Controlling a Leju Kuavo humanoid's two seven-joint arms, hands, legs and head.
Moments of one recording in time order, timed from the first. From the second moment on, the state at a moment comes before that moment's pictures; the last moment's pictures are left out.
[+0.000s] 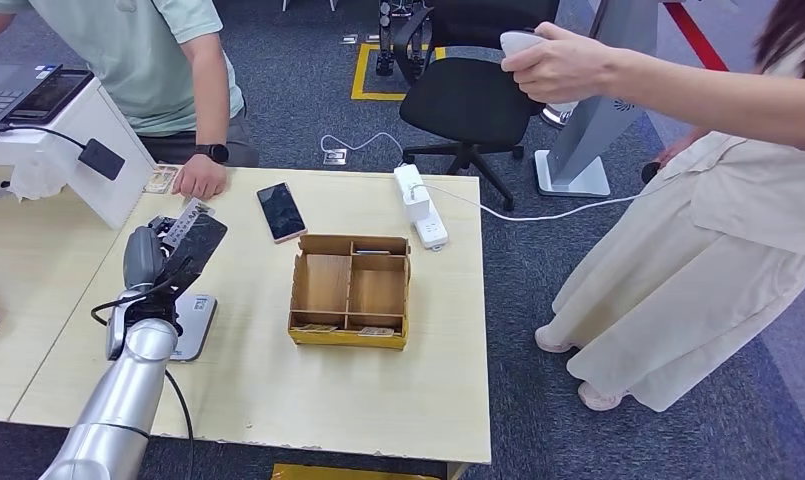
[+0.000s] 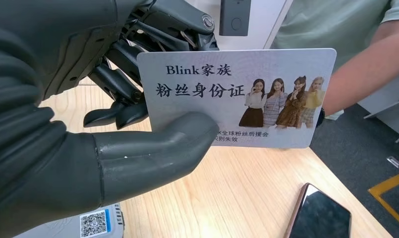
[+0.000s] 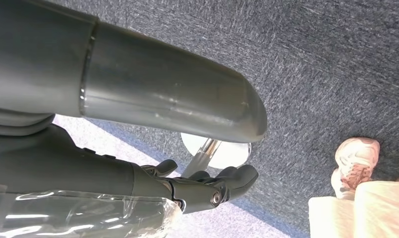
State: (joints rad) left arm -0.39 0.12 -0.01 -1.20 -0.54 0.24 0.05; right arm -0.04 0.17 -0.54 -0.24 1.40 -0.69 -0.16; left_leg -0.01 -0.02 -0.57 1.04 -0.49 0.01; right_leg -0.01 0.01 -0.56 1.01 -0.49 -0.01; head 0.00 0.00
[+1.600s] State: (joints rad) left arm -0.51 0.05 -0.06 -1.16 -0.60 0.44 -0.01; right arm -0.05 0.18 -0.52 -0.22 1.41 -0.69 -0.14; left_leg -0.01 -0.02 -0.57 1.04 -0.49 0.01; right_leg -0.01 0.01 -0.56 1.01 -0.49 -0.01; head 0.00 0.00
